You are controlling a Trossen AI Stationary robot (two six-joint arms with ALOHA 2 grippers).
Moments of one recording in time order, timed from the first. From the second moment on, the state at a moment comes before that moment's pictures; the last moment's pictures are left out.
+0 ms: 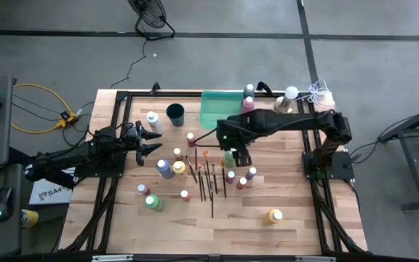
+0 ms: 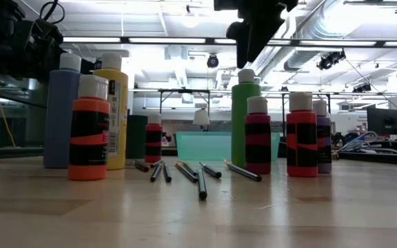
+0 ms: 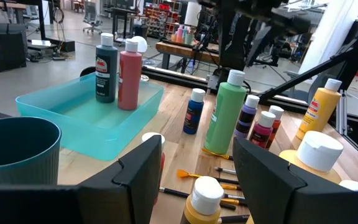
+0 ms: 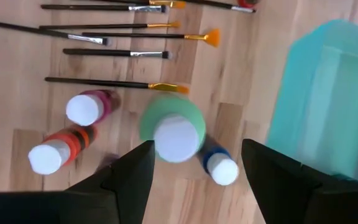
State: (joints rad) left arm 0.27 0.04 0.02 0.00 0.09 -0.16; right arm -0.02 1.78 1.71 -1.21 0.07 -0.17
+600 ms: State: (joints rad) left arm 0.27 0.04 0.02 0.00 0.09 -0.16; right arm -0.02 1.83 1.71 -1.19 0.02 -0.12
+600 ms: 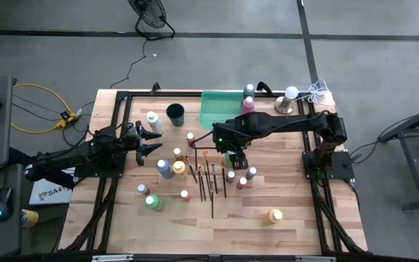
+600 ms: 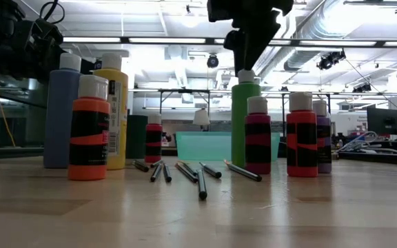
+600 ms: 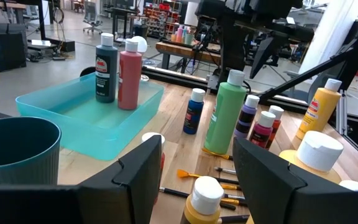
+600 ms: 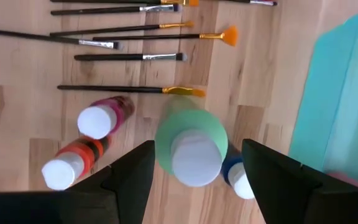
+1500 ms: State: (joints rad) left arm 0.27 0.04 0.02 0.00 0.09 -0.16; right arm -0.02 1.82 1.64 -1.15 0.02 -0.11
